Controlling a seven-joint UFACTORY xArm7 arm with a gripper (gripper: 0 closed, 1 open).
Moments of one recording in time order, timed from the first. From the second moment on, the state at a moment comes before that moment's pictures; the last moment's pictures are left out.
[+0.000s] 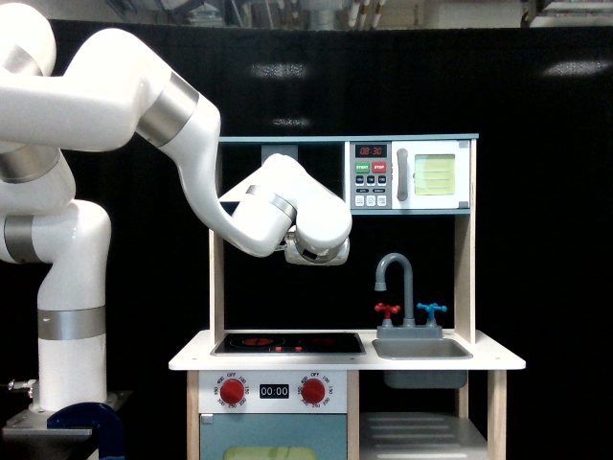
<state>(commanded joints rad) 1.53 -0.84 -1.56 0.65 0.66 0.87 -2.06</state>
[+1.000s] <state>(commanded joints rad) 1.98 -1.05 -1.71 0.79 0.58 0.55 -2.00</state>
